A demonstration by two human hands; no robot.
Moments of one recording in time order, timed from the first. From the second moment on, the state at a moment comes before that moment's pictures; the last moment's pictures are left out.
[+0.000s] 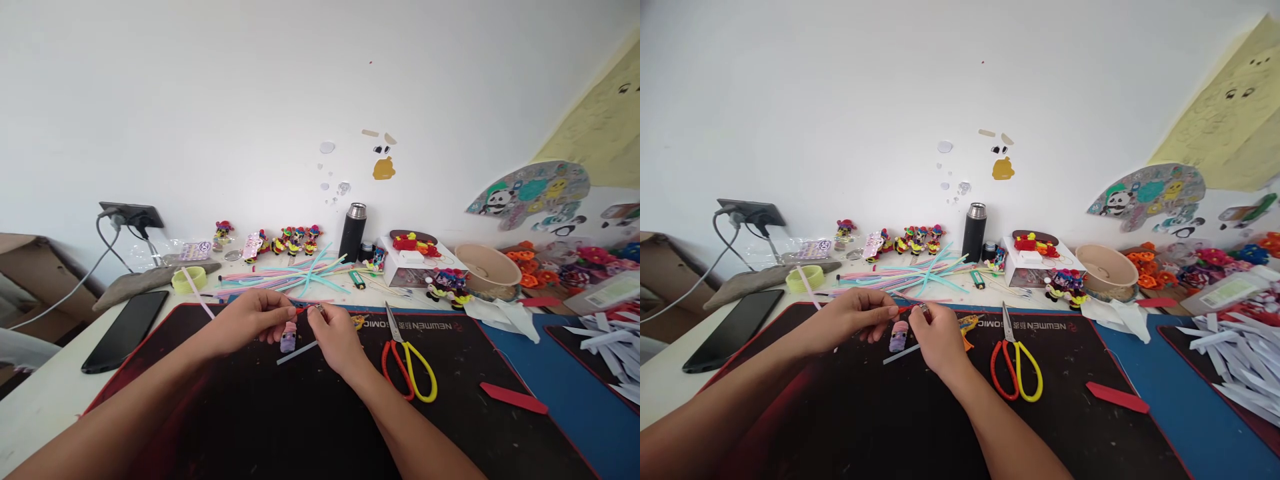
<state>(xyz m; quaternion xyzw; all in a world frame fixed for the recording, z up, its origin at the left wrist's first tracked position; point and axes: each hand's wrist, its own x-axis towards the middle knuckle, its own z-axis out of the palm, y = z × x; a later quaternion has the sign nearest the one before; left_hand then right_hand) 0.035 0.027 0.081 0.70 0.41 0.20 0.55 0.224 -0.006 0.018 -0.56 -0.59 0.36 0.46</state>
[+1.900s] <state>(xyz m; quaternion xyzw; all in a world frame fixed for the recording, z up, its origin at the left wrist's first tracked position) 0.036 0.027 0.084 0.70 0.44 0.22 0.52 0.219 -0.009 0.018 -0.50 -0.59 0.43 0.47</state>
